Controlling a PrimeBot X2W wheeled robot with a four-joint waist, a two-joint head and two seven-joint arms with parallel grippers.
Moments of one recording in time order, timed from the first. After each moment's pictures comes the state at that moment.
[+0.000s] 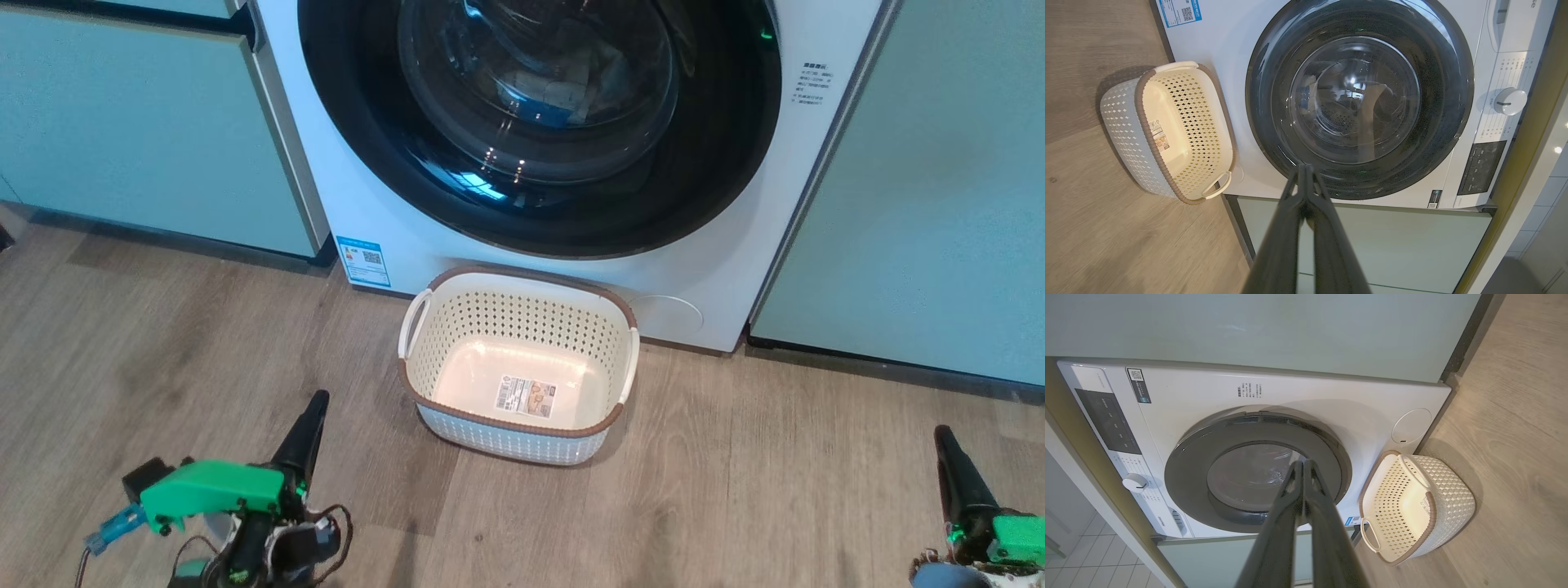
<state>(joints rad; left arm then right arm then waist) -0.08 0.06 0.06 0.31 -1.50 -0.13 0.08 -0.03 -0.03 -0.12 0.29 1.48 0.13 0.07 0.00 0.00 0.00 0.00</state>
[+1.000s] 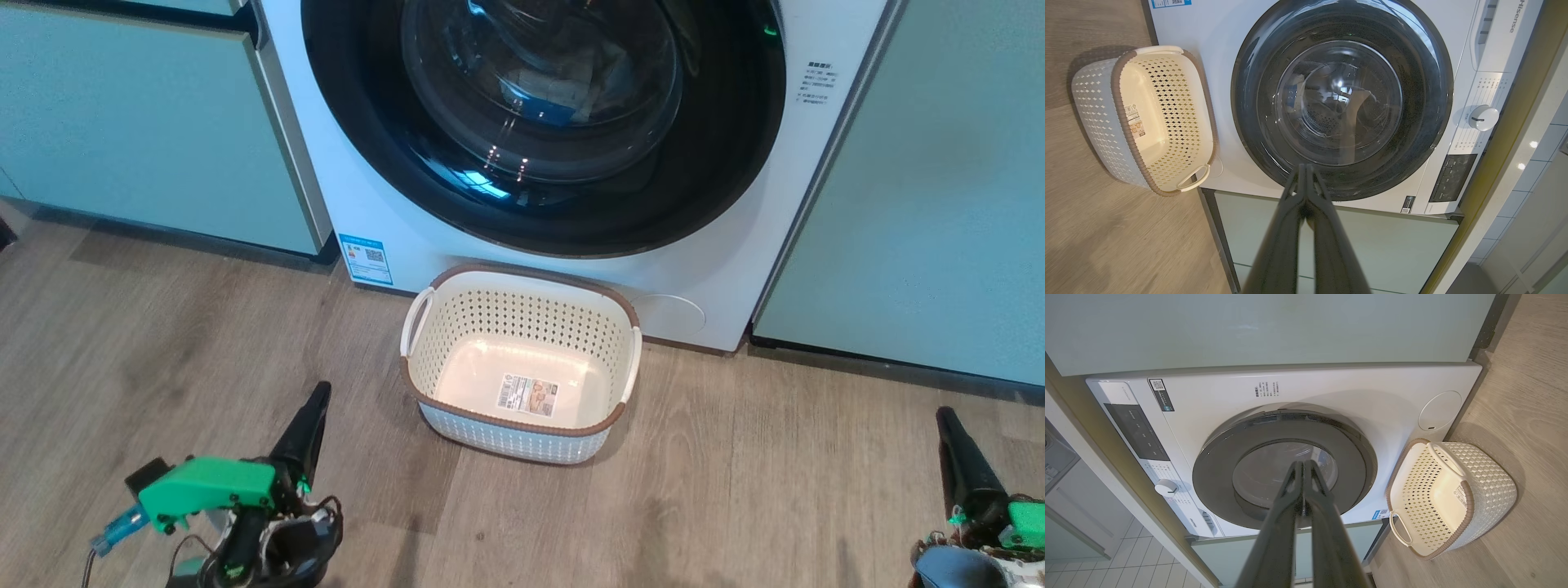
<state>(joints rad) -0.08 0.04 0.08 0.28 -1.60 -0.13 0.11 -0.05 -0.03 -0.13 0.28 1.60 0.13 0.11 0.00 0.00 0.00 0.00</state>
